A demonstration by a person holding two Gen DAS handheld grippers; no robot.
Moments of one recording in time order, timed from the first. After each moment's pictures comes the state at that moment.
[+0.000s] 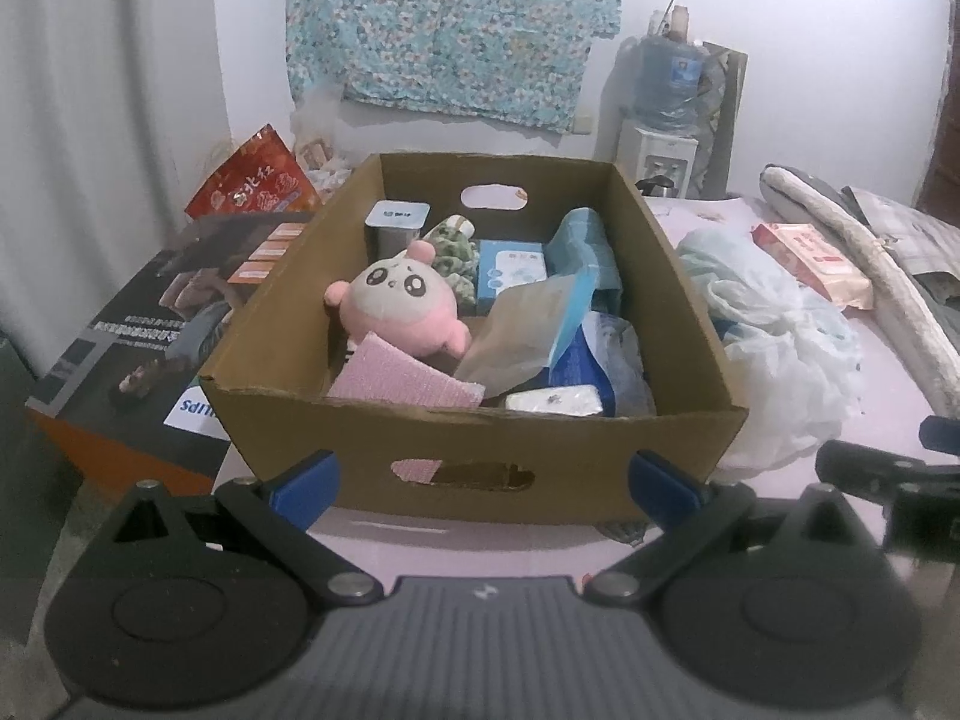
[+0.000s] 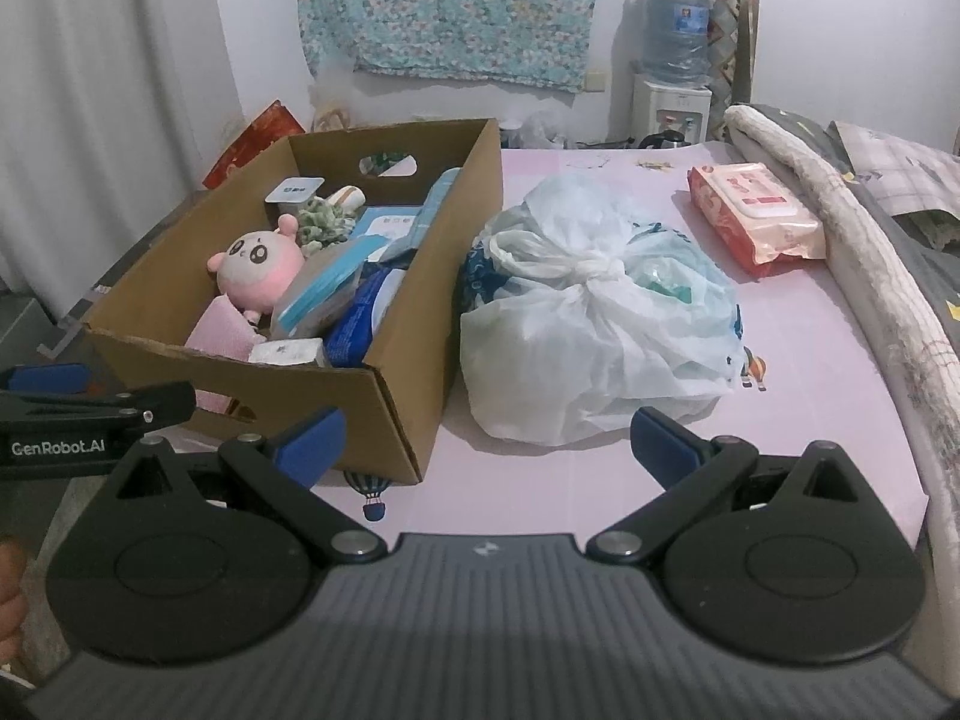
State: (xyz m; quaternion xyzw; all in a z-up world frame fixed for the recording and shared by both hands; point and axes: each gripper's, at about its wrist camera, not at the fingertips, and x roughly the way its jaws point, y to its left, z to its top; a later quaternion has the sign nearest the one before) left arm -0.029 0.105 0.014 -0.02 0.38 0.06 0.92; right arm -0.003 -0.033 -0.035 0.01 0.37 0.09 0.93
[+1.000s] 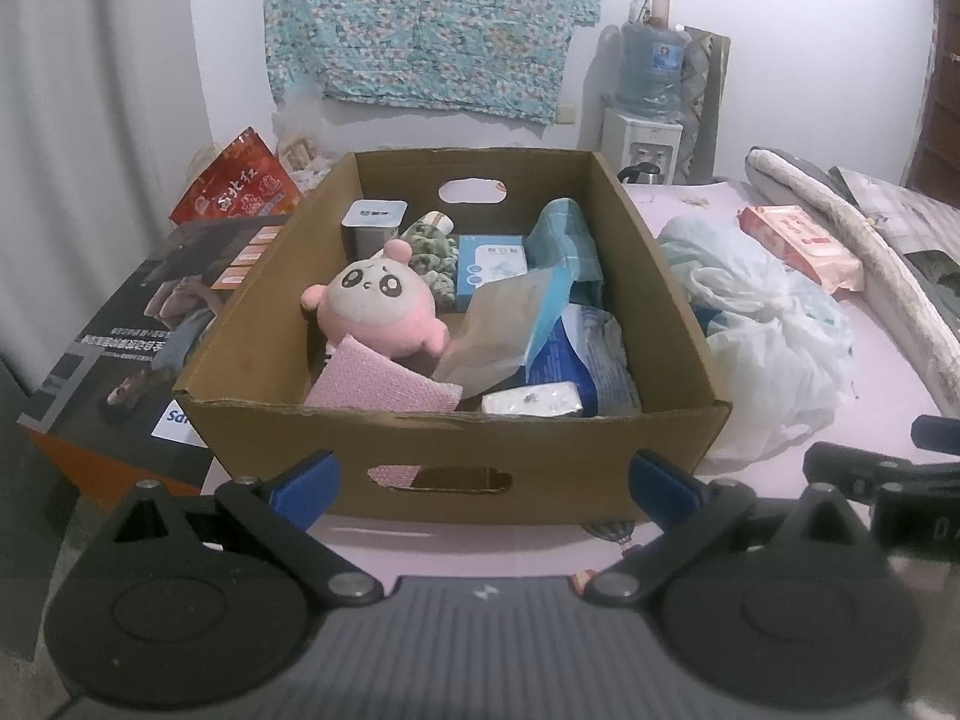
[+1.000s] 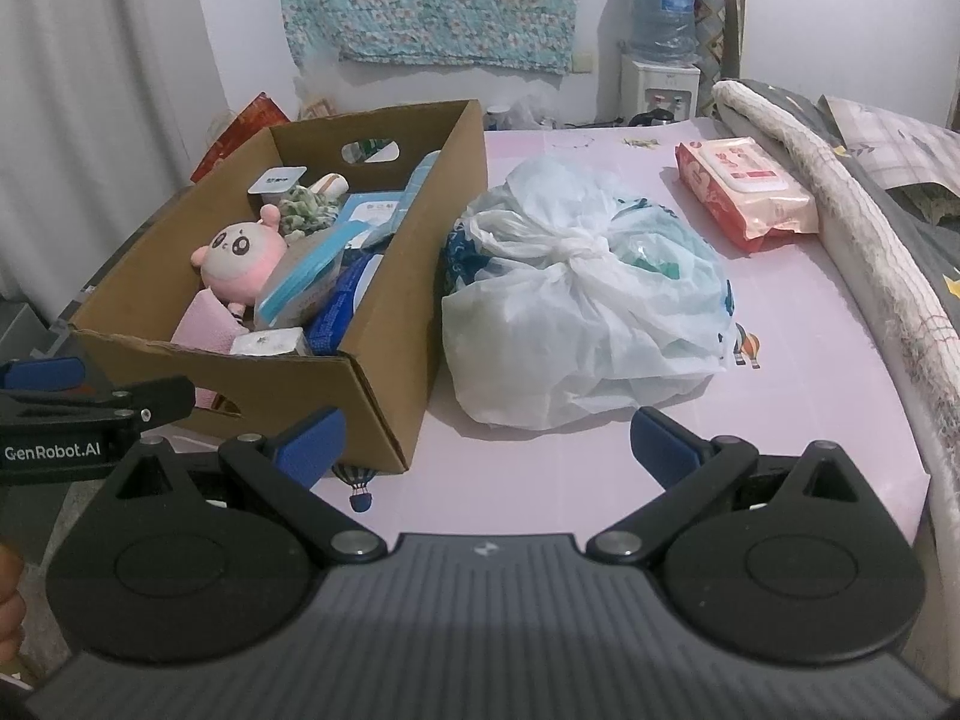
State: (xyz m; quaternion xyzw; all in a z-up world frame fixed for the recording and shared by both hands) left arm -0.022 0.095 0.011 0.00 0.39 0.05 0.92; right arm 0.002 -0.040 -0.043 0.02 0.38 0.08 0.92
